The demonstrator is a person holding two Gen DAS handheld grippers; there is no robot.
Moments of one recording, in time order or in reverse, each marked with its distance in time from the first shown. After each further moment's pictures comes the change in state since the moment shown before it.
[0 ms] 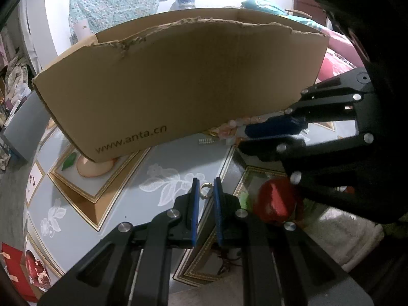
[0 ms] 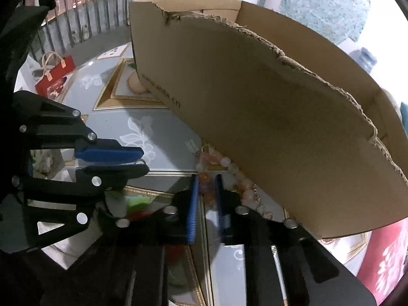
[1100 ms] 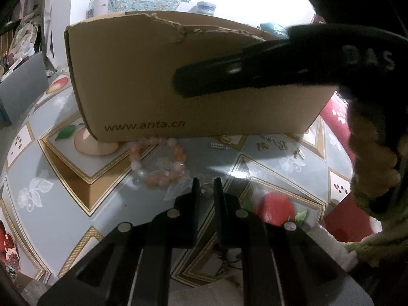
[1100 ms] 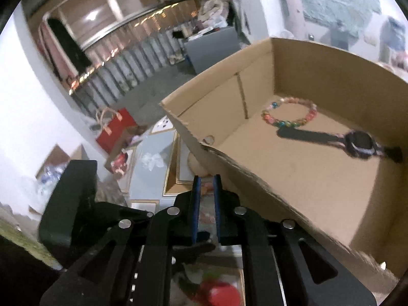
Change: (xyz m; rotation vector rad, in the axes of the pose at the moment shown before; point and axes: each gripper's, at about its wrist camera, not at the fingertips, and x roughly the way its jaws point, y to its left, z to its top) left arm -0.006 0.041 -0.027 -0.223 -0.056 -0.124; right arm -0.024 -0.030 0.062 0.198 -0.148 0.447
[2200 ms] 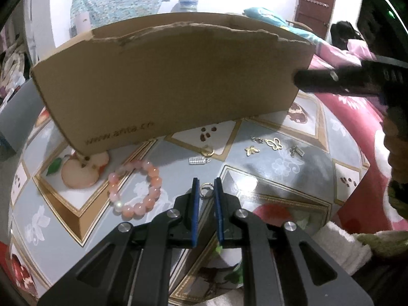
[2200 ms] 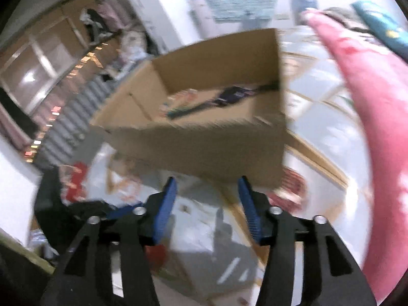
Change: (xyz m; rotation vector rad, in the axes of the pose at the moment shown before) left arm 0.026 -0.045 0.025 0.163 0.044 0.057; right arm -0.081 -0.072 -0.074 0.350 -0.110 -0.326
